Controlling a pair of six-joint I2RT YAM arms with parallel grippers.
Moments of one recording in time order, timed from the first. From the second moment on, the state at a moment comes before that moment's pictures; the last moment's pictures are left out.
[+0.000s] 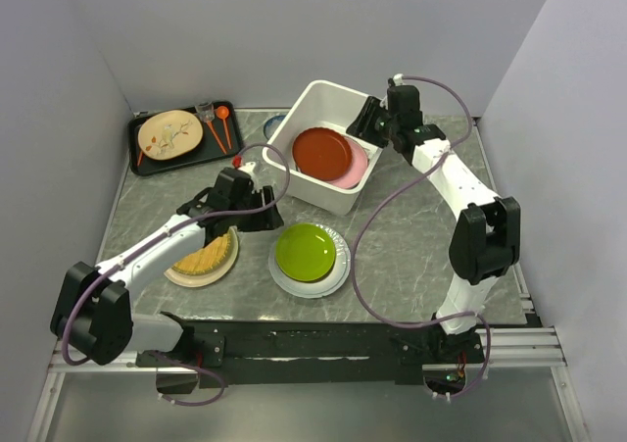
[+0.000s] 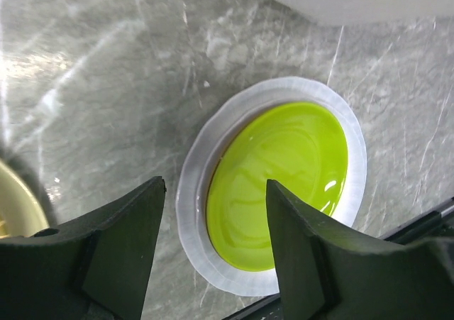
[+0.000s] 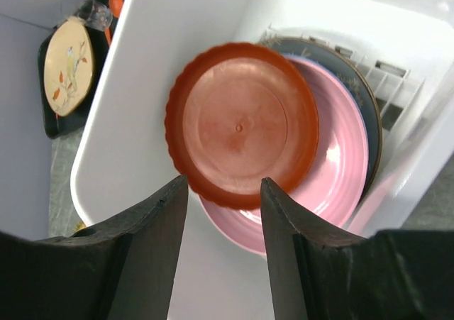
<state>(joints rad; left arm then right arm) -0.51 1.31 0.88 -0.34 0.12 -0.54 0.27 1.79 1.58 -0.33 -0.16 0.58</state>
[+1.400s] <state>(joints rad) -0.18 1.10 0.84 -0.42 0.03 -0.60 0.64 1.51 1.25 -0.19 -0.22 0.60</state>
